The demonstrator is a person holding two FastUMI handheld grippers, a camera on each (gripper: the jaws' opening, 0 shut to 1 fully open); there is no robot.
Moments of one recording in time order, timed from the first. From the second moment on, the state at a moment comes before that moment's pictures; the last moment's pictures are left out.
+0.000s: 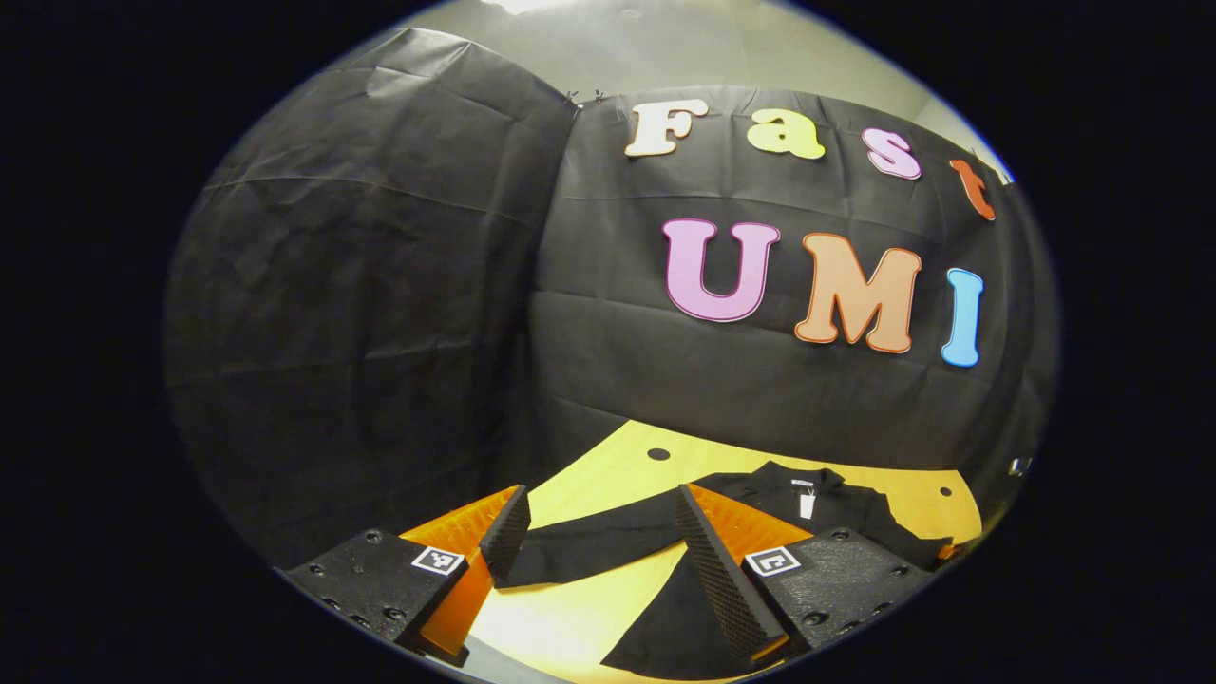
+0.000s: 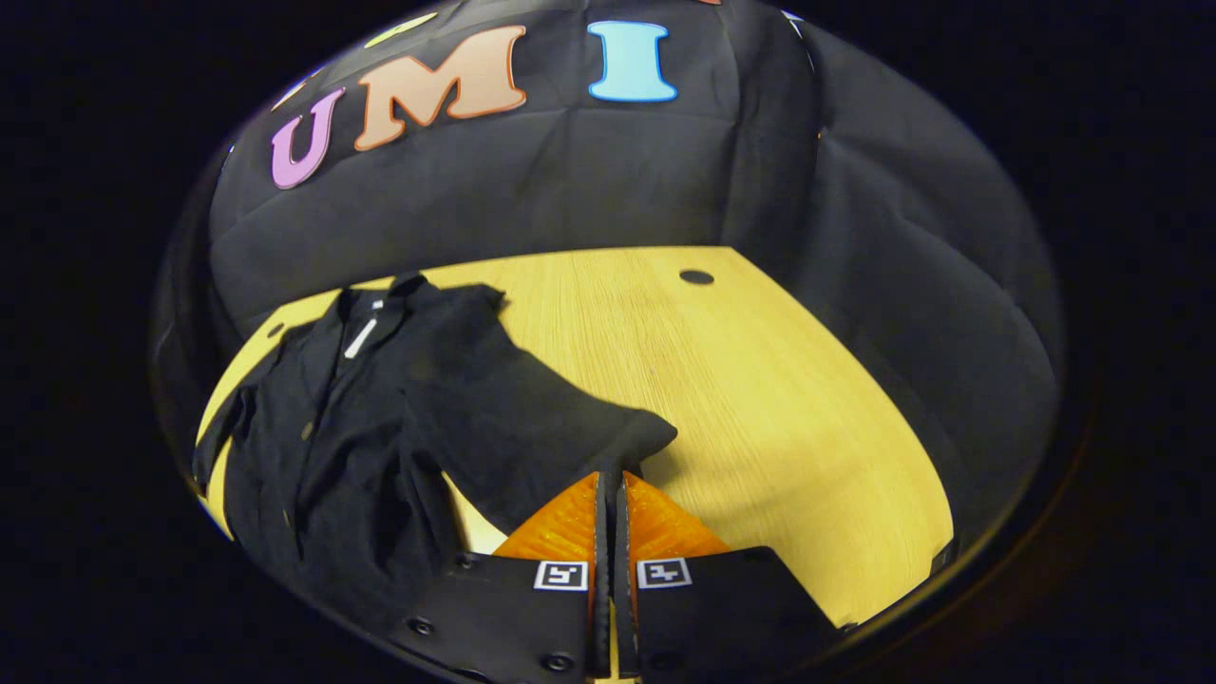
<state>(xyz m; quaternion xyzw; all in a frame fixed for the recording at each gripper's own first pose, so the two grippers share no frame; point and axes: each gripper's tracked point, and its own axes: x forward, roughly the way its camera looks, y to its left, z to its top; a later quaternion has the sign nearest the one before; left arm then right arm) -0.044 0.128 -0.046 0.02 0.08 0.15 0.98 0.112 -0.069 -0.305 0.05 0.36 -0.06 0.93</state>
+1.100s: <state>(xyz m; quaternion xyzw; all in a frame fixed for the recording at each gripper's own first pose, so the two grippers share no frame) -0.055 0.205 -0.036 0.00 0.09 0.20 0.98 0.285 0.309 -0.114 -0.07 0.19 0.21 0.96</state>
